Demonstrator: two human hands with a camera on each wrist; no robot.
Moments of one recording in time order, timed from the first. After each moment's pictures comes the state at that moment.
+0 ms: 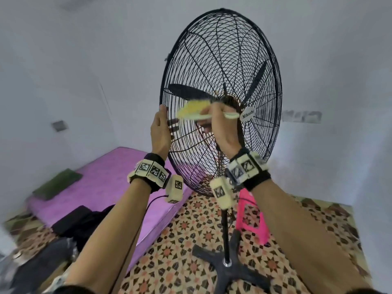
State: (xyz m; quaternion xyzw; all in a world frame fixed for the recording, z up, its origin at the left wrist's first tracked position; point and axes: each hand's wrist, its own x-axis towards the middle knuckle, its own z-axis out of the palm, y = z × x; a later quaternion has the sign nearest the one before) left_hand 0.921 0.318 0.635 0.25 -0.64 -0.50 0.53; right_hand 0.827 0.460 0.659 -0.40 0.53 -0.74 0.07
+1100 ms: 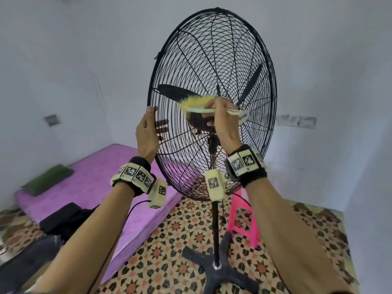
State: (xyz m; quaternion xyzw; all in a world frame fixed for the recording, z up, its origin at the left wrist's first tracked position) left_hand 0.922 0.313 0.627 0.25 -0.64 -0.47 0.55; right_hand 0.786 0.462 0.667 -0.38 0.53 -0.75 0.04
